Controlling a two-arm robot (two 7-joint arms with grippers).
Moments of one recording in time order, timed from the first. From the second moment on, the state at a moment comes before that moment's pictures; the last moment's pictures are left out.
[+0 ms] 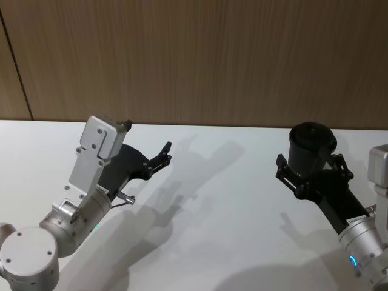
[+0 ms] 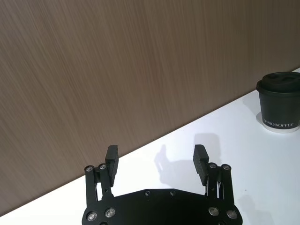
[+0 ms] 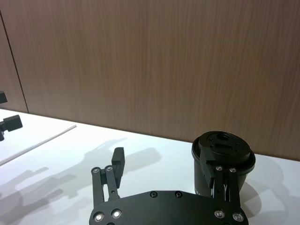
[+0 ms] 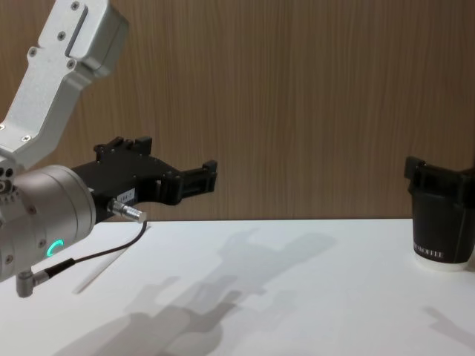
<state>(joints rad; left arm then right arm) -0.24 0.38 0.45 -1.63 -0.20 0.01 -0.01 -0.01 0.34 -0.23 -1.77 0.29 0.03 0.07</state>
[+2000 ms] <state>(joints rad) -0.24 0.38 0.45 -1.63 -0.20 0.01 -0.01 -0.01 0.34 -0.23 -1.77 0.29 0.03 0.07</state>
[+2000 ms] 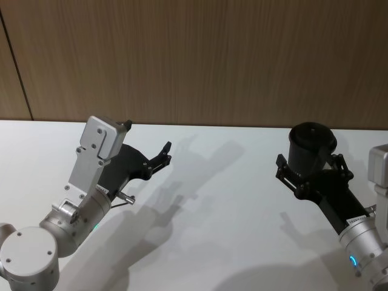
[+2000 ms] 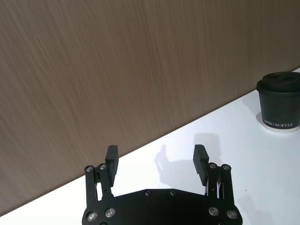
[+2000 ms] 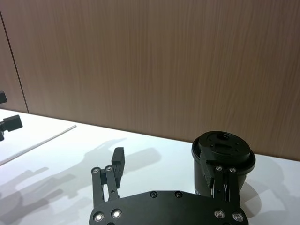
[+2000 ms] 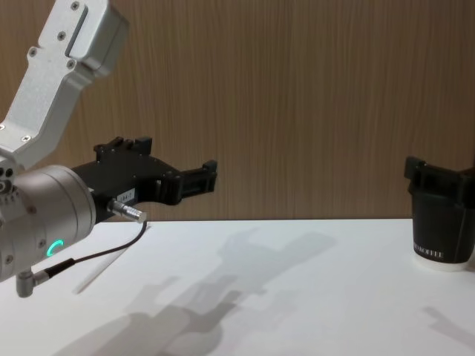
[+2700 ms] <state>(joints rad) -0.24 0.38 0.45 -1.63 -0.20 0.01 -0.01 -0.01 0.34 -0.23 -1.77 0.29 0.03 0.07</state>
